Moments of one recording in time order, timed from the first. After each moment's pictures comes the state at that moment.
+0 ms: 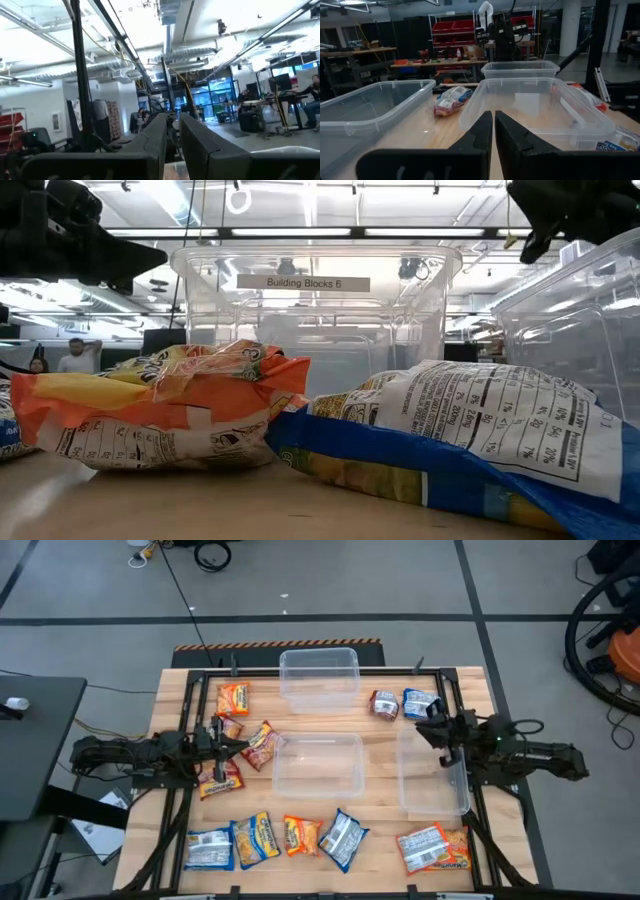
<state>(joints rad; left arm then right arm) -0.07 0.05 0.01 0.12 -0.23 0.06 -0.18 0.10 0.05 0.52 -0.15 0.23</state>
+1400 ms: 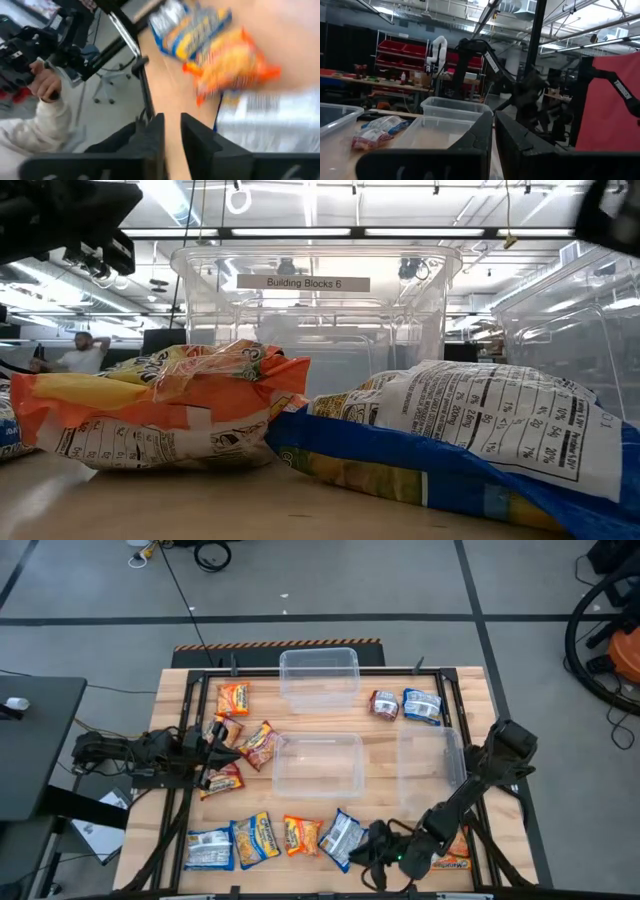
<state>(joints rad) -0.14 0.05 0.01 0.34 -0.05 -0.18 0.82 1.78 0.98 0.25 0.61 1.15</state>
